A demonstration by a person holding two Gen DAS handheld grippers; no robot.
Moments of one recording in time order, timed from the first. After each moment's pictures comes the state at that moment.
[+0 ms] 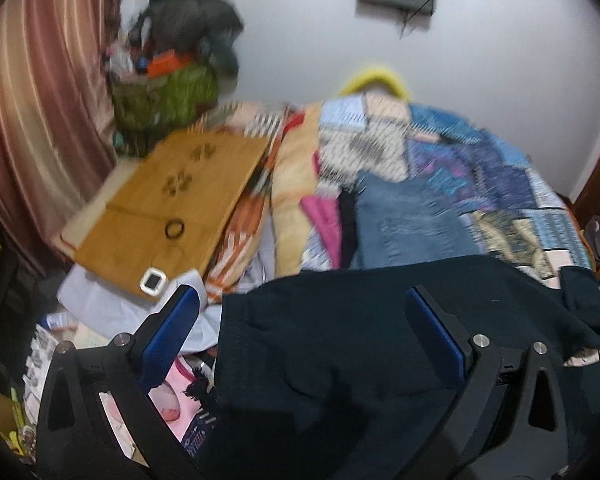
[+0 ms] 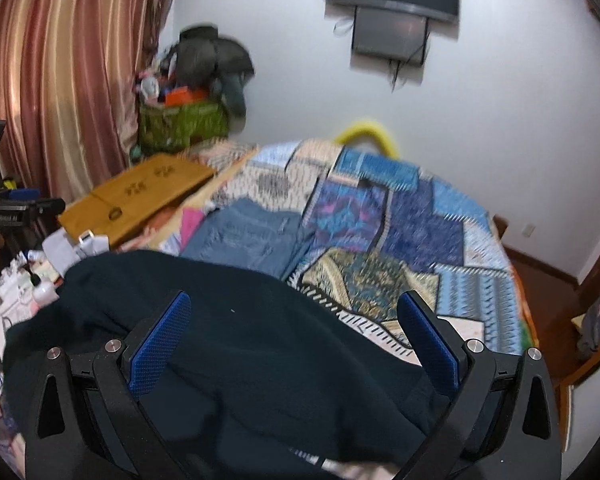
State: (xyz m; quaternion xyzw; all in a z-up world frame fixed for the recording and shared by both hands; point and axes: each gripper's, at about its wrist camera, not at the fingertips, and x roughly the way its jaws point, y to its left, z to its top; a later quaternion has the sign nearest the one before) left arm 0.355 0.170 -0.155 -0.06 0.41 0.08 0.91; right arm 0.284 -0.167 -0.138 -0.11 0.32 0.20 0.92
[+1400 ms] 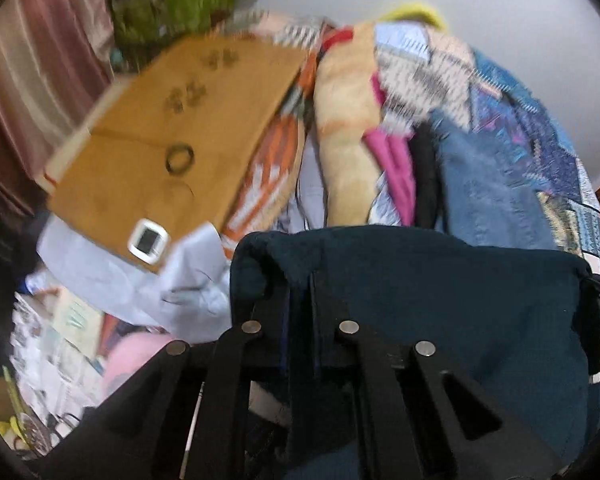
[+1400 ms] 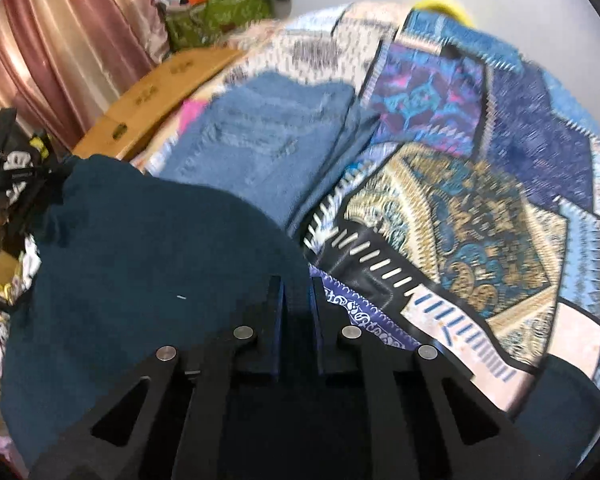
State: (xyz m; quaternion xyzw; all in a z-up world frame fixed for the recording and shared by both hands) left arm 0.405 0.249 -0.213 -0.09 0.51 0.09 0.85; right arm 0.402 -0.152 -0.212 -0.09 0.48 0.29 0.82
